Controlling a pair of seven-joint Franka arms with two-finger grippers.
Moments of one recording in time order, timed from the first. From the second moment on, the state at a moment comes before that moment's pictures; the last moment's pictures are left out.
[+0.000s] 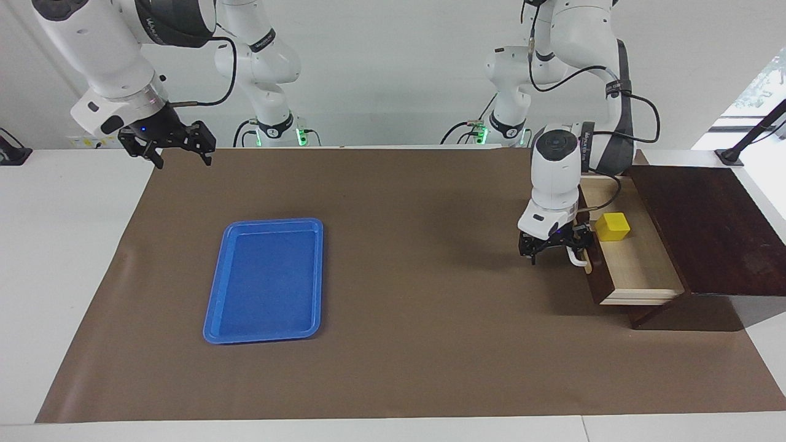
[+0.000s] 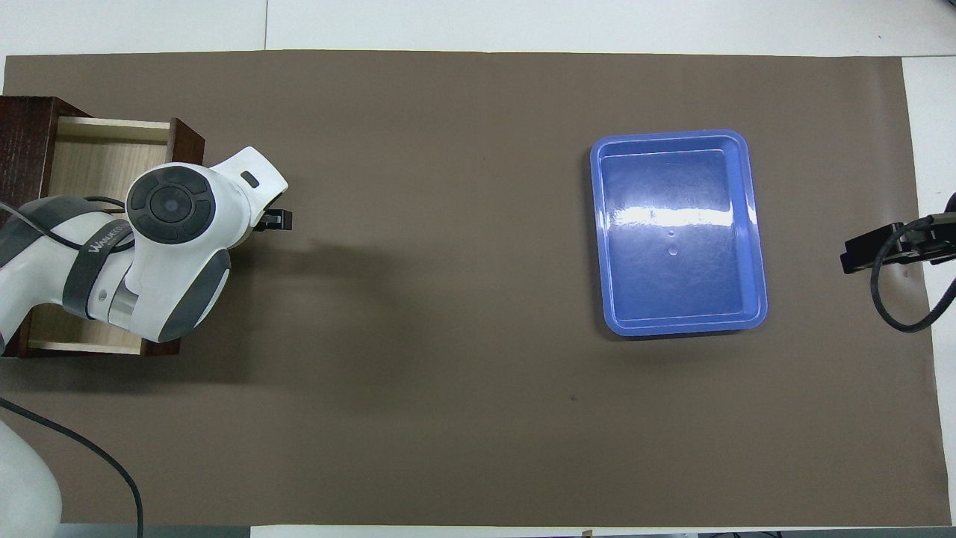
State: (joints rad) left arm -0.14 0.18 -0.14 -2.02 0.42 2.30 -0.43; right arm -0.12 -0.03 0.07 -1.64 -0.03 1.49 -0.12
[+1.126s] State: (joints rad) left arm -0.18 0.18 -0.13 -1.96 0.39 2.16 -0.45; right arm -0.12 -0.03 0.07 -1.64 -0.03 1.49 -0.12
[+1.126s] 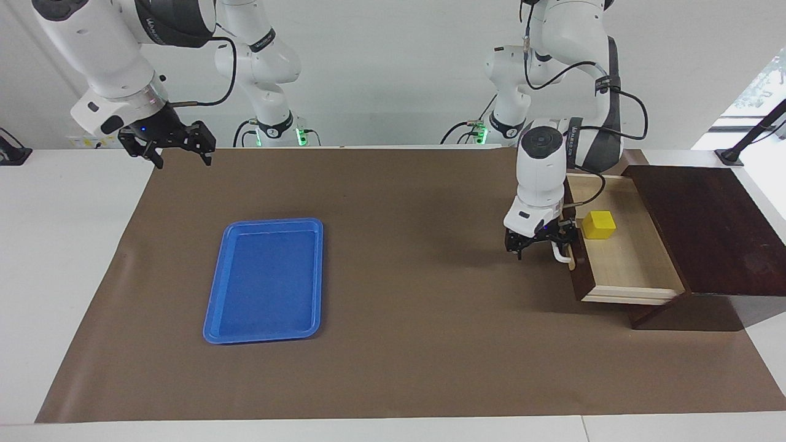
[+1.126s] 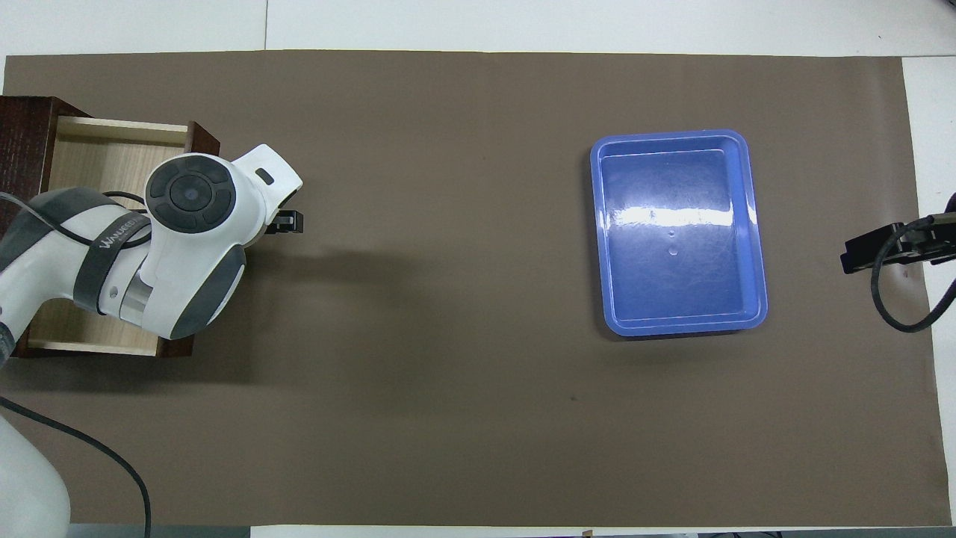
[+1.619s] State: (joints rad) left arm -0.18 0.18 -0.13 -1.84 0.36 1.99 -0.48; right arm -0.12 -0.03 0.07 -1.64 -0.03 1.49 -0.12
